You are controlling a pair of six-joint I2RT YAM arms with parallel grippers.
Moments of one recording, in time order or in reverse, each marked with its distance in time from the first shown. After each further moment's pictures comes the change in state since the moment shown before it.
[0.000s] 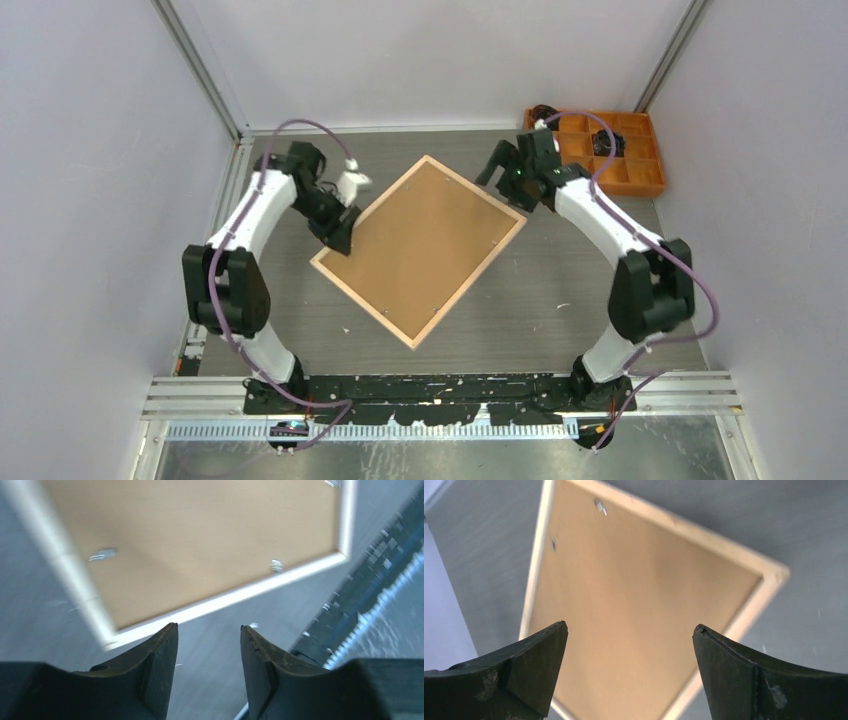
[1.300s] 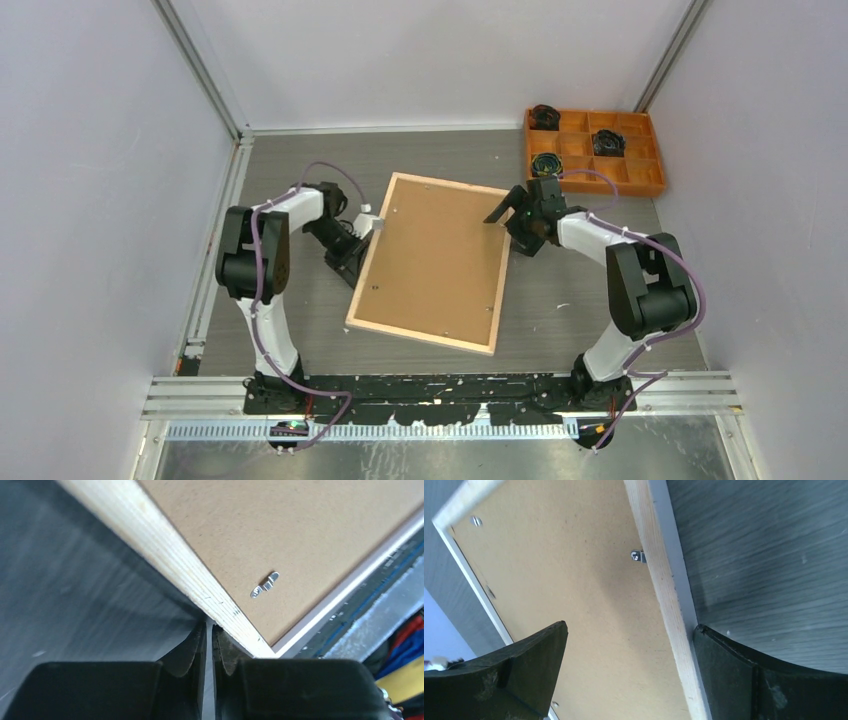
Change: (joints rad) left arm 0.068 0.296 -0.112 0.191 -0.047 -0.104; right arm -0.064 -0.087 -0.529 0.307 -0.130 0.215
